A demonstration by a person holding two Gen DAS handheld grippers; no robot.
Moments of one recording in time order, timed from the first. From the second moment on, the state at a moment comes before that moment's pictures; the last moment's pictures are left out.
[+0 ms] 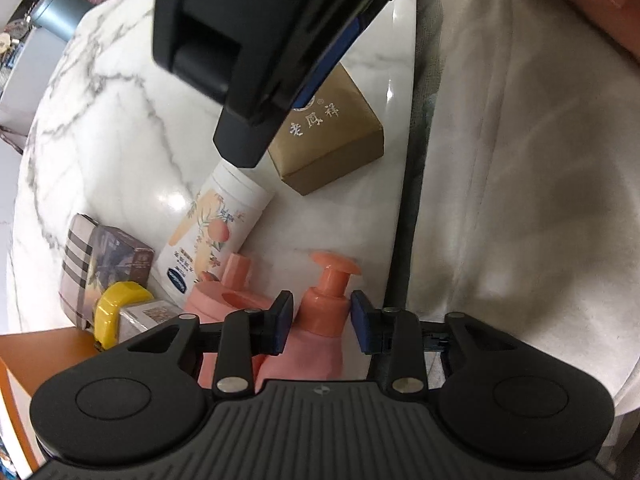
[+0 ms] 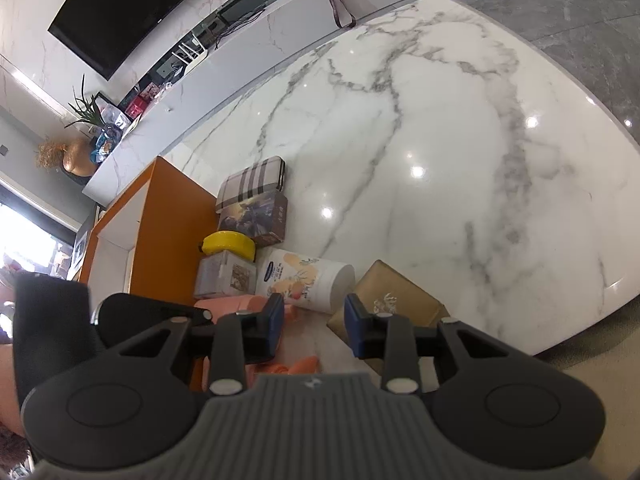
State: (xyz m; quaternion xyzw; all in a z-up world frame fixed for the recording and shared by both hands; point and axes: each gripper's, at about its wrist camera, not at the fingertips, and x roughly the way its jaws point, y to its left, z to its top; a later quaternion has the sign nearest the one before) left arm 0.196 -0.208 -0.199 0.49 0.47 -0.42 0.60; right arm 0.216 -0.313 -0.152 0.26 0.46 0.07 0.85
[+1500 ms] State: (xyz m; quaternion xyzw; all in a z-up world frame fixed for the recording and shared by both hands) left arm 0.230 0.004 -0.073 -0.03 0.42 -0.10 0.90; right arm 0.248 -0.241 -0.203 0.47 0.54 -0.07 0.70
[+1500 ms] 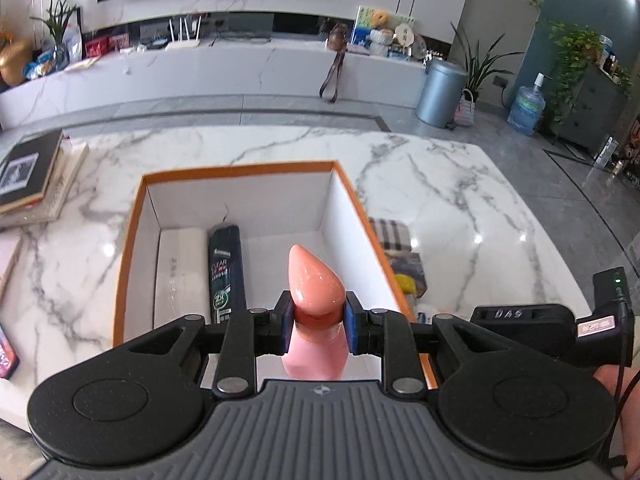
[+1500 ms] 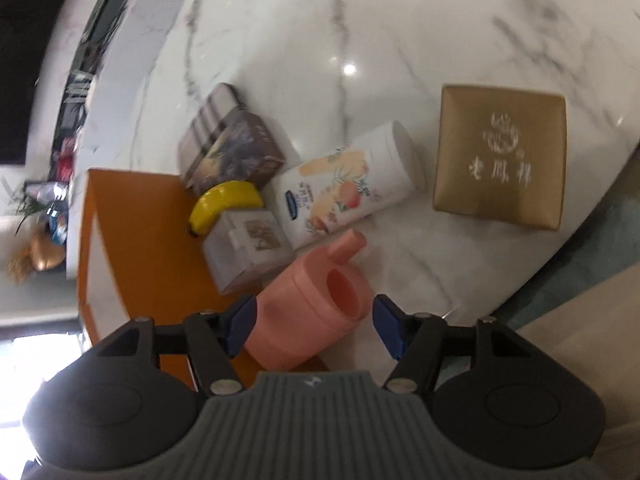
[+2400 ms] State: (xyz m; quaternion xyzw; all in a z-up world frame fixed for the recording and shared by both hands) left arm 0.246 0.035 -0.102 -0.07 0.45 -0.11 0.88; right arm 0.250 -0.227 -0.194 0.42 0.55 -0.07 0.72
